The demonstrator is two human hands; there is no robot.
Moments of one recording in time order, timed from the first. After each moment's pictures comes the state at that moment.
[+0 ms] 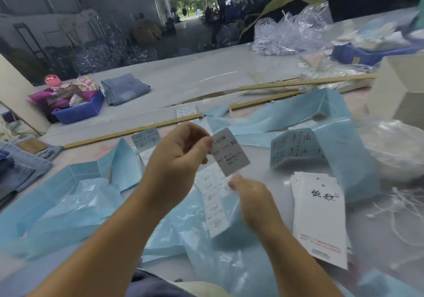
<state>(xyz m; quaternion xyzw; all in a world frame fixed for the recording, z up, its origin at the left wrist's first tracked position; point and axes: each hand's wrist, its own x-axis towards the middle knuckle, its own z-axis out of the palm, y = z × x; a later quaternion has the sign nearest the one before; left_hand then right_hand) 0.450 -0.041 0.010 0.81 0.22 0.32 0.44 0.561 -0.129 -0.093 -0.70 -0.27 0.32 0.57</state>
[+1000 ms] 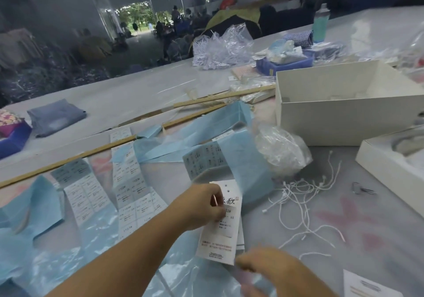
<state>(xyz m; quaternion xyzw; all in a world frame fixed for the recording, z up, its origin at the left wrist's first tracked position) 0.604 -0.120 -0.073 0.95 0.20 -0.07 0.22 0.619 -0.342 -0.057 -0.77 -0.50 0.26 0.30</state>
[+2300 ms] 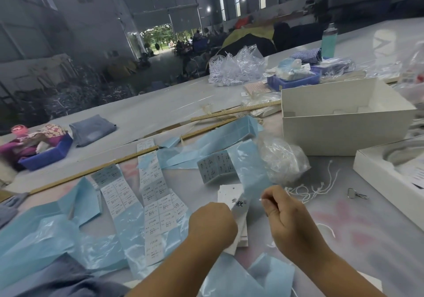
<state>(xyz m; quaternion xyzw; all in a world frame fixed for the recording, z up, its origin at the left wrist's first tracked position) 0.574 -0.202 -0.049 0.93 0.37 -0.09 0.02 0.655 -0.343 -0.073 -0.75 -0.41 -0.05 0.51</state>
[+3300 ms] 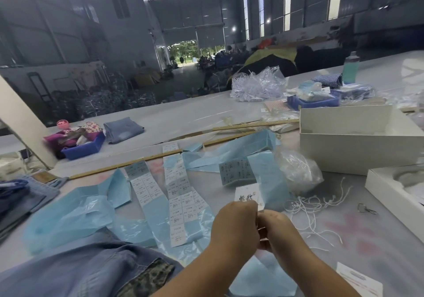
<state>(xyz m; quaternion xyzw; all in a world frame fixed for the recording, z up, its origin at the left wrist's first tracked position) 0.517 -0.257 -0.005 0.95 0.27 0.13 0.08 0.595 -0.324 -0.046 -0.64 -0.18 0.38 0.65</state>
